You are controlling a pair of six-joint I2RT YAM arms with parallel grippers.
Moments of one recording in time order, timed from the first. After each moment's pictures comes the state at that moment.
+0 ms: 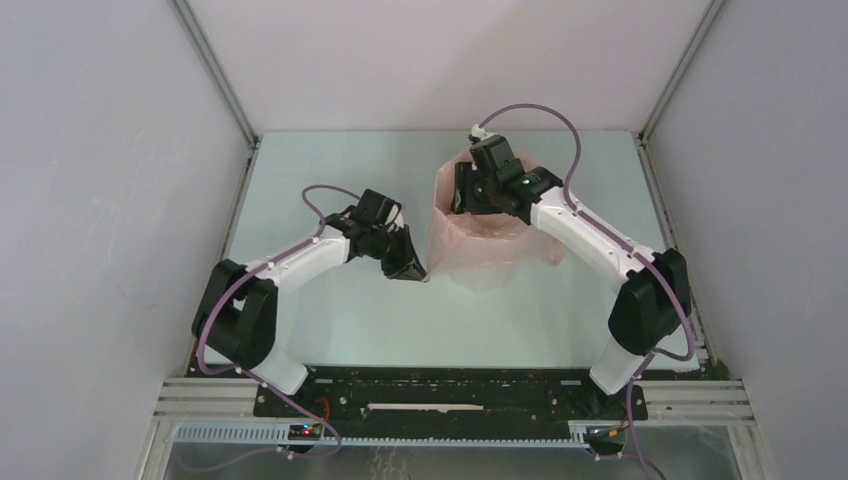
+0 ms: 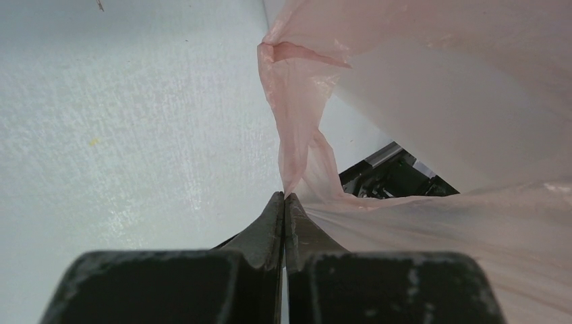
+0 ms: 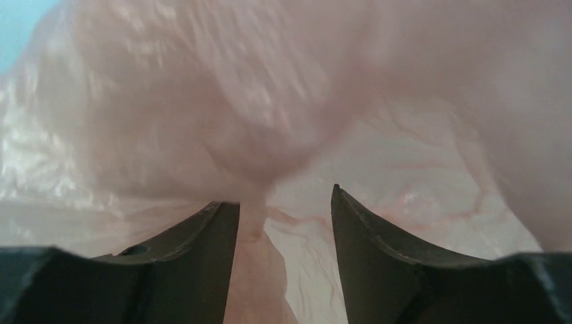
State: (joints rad) left arm -0.51 1.56 1.02 -0.51 0.50 -0.78; right arm 0.60 1.67 1.53 -0.64 0.08 0.46
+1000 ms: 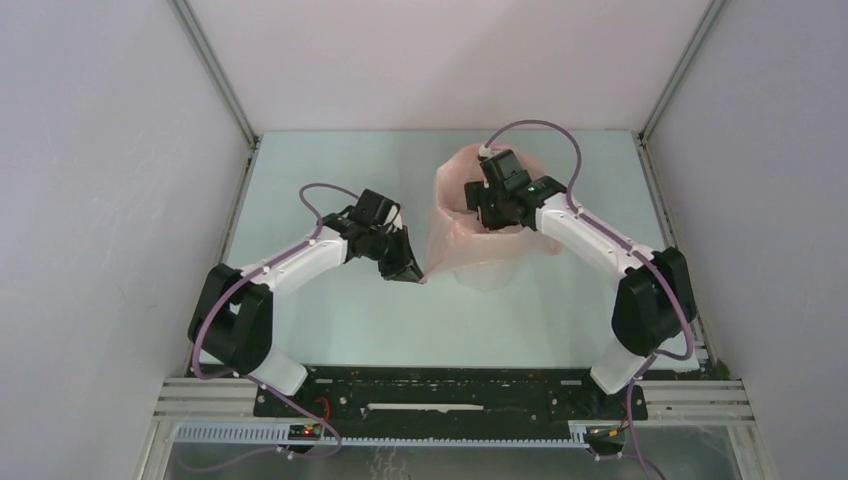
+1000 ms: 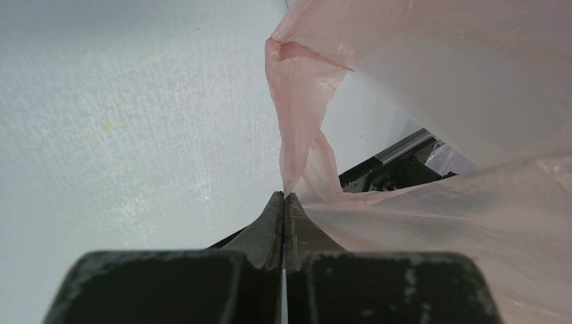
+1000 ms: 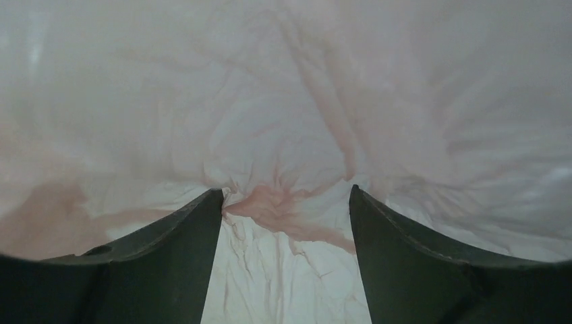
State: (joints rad) left arm -0.52 1.53 1.02 -0.56 0.47 -0.75; right arm 0.55 1.66 1.41 -0.66 0.10 0.34
